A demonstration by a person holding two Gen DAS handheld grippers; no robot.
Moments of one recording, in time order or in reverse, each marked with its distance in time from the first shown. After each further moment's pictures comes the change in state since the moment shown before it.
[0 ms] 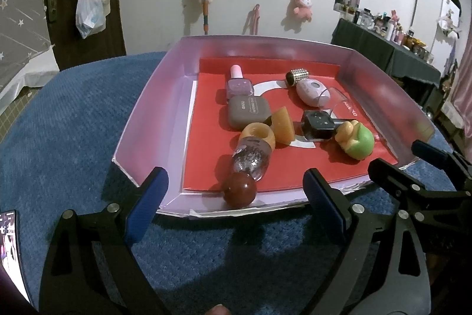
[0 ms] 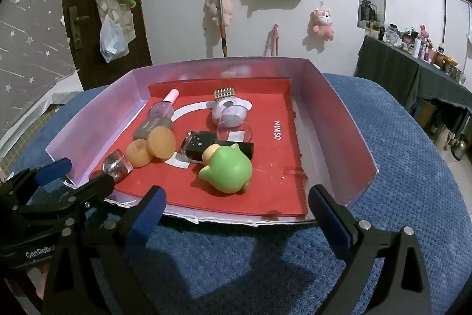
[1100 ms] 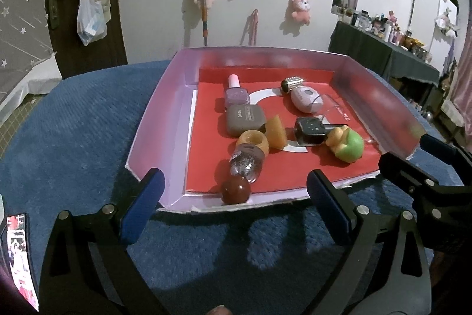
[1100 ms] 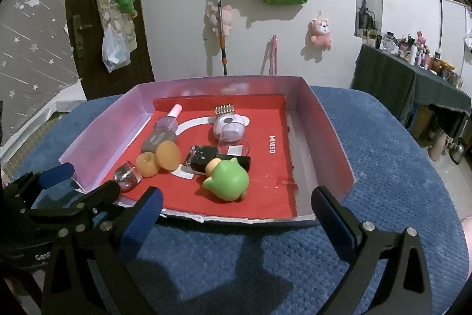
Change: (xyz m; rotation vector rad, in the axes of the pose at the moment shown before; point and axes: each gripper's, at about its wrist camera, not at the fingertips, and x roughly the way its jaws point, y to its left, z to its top) left arm -0.022 -0.001 0.003 0.014 -0.023 0.001; right arm -0.028 -0.003 0.006 0.006 -0.049 0.000
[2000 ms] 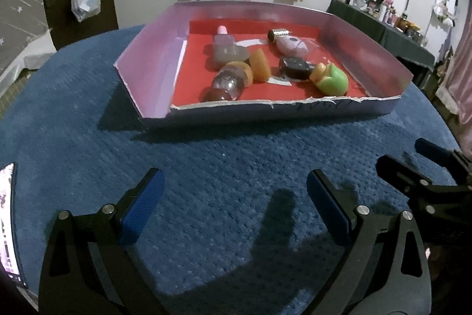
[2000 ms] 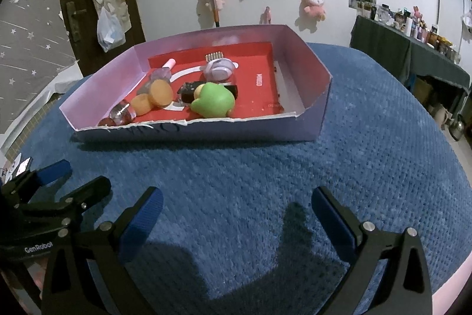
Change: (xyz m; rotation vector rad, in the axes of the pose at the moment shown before) left arm -0.006 -0.013 -0.057 -0.006 0.122 -0.039; right arm -0.013 -0.013 -0.061 0.042 0.125 -0.003
